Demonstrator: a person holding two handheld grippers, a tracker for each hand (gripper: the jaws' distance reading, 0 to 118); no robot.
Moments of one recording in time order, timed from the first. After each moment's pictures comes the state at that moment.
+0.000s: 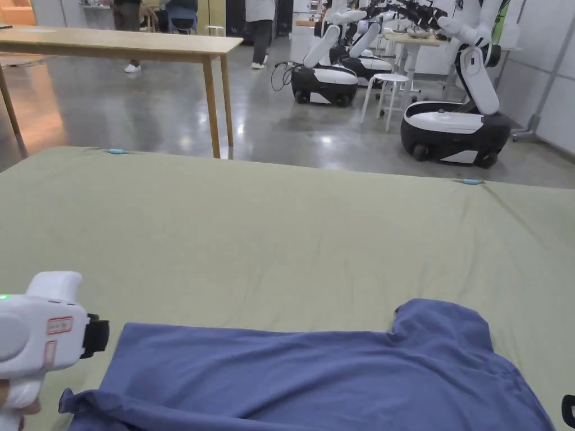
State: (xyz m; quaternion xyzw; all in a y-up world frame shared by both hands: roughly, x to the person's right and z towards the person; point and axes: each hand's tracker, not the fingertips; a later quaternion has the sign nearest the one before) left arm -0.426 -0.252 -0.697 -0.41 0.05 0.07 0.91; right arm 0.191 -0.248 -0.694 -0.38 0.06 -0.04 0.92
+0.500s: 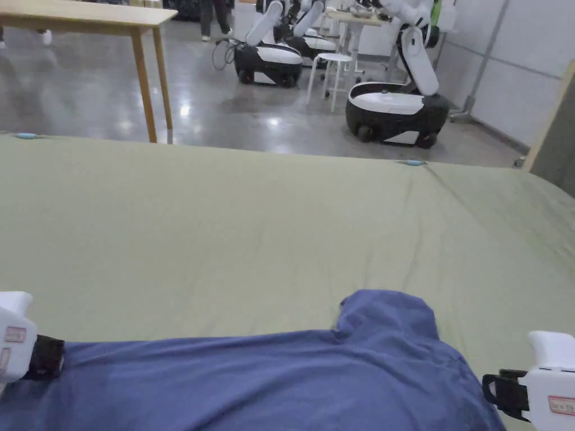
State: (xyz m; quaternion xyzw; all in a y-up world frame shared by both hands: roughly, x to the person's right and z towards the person) left arm -0.426 -0.323 -0.779 -0.49 0.05 0.06 0.87; right arm 0.200 -0.285 -0.752 -0.43 0.06 -0.01 0.90
